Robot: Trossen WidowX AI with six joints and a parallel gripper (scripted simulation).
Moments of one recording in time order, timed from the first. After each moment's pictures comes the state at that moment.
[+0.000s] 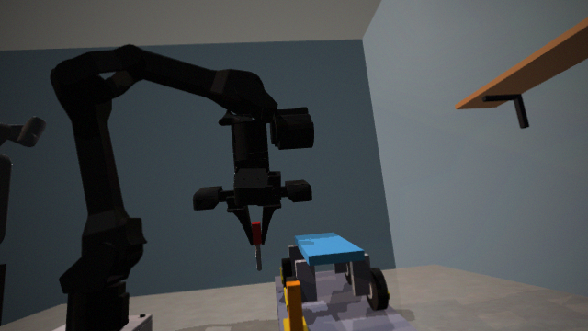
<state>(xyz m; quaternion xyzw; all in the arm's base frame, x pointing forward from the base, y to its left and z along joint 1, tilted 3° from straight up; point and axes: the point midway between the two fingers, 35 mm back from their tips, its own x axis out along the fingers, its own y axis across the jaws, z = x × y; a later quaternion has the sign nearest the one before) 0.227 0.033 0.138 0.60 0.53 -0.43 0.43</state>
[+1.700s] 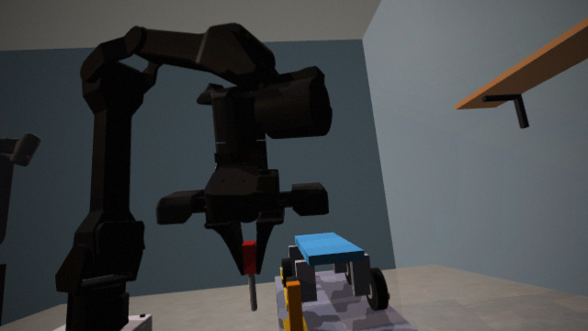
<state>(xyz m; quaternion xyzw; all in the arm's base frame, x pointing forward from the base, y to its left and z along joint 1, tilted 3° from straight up) 0.211 -0.118 0.117 0.61 0.50 -0.46 0.40</state>
